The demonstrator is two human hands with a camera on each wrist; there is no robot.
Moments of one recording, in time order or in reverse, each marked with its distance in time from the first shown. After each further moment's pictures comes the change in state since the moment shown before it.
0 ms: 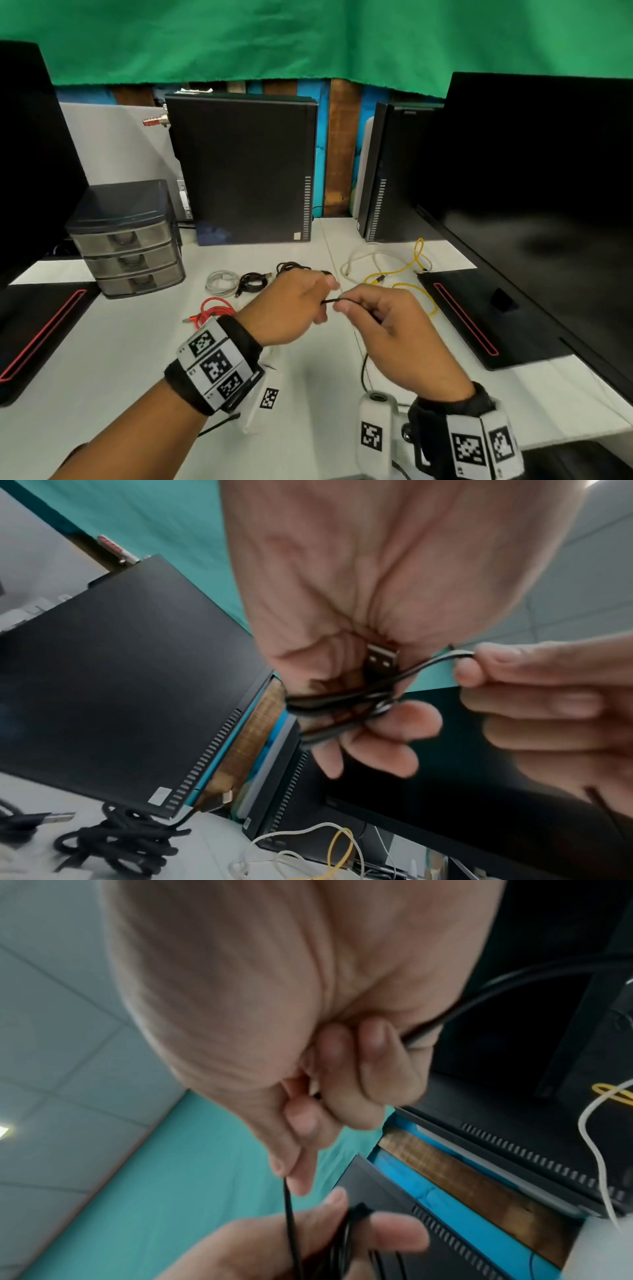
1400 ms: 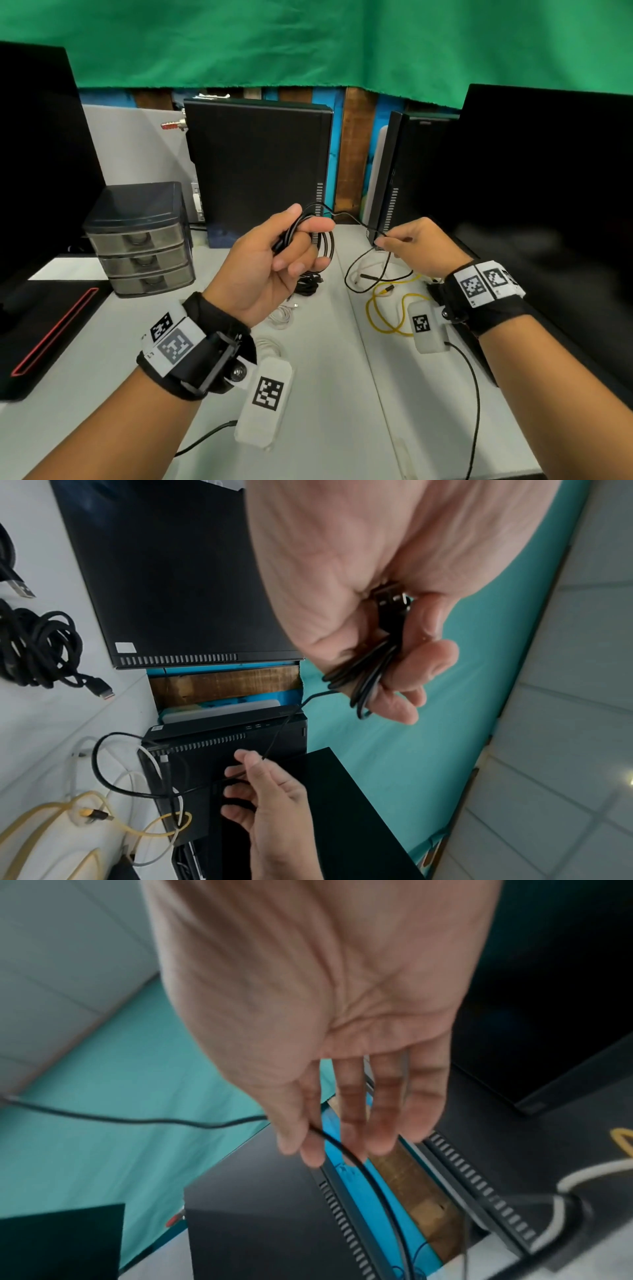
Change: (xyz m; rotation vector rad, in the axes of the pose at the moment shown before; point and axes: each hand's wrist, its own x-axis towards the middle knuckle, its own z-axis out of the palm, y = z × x) left_hand -0.012 0.039 -0.047 -1.246 0.111 0.045; right_hand 0.131 0.051 -0.072 -0.471 -0.024 0.154
